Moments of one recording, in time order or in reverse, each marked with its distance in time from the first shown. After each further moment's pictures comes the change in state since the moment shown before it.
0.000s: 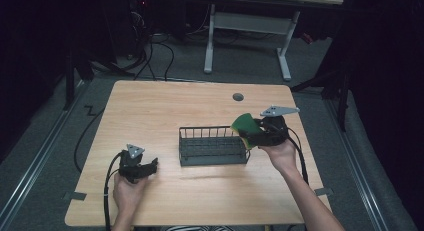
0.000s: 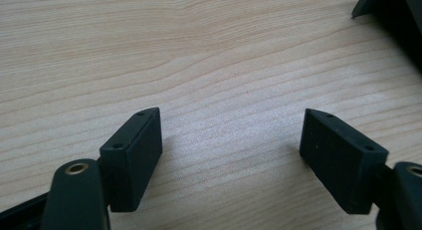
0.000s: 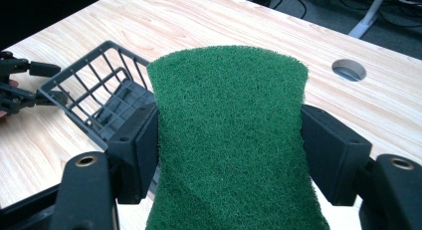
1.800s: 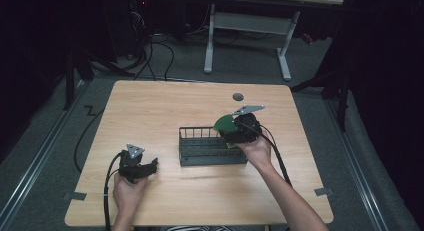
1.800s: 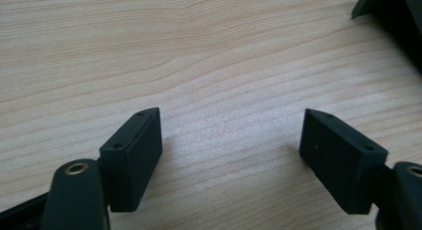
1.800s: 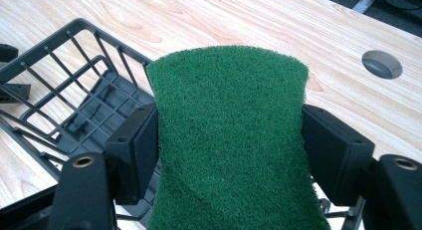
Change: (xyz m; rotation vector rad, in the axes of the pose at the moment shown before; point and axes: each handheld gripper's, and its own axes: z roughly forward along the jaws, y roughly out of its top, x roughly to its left) left arm 0.000 0.000 0.000 -0.001 -0.001 -0.001; right arm 0.027 0.010 0.065 0.102 -0.062 -0.037
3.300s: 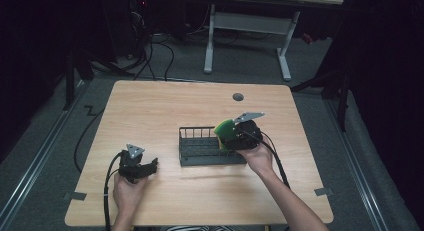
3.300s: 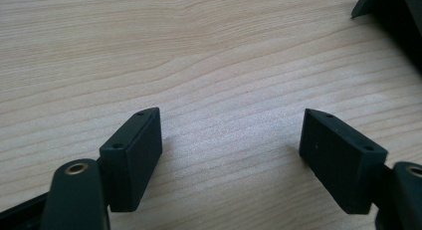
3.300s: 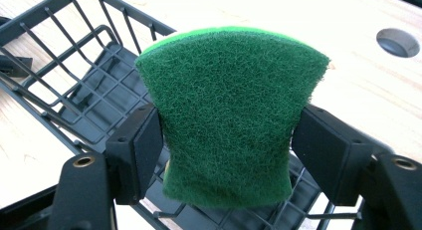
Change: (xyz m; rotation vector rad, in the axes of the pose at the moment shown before) left arm 0.000 0.000 0.000 0.000 -0.001 -0.001; right arm 0.004 -0.020 0.001 0.026 0.016 -0.006
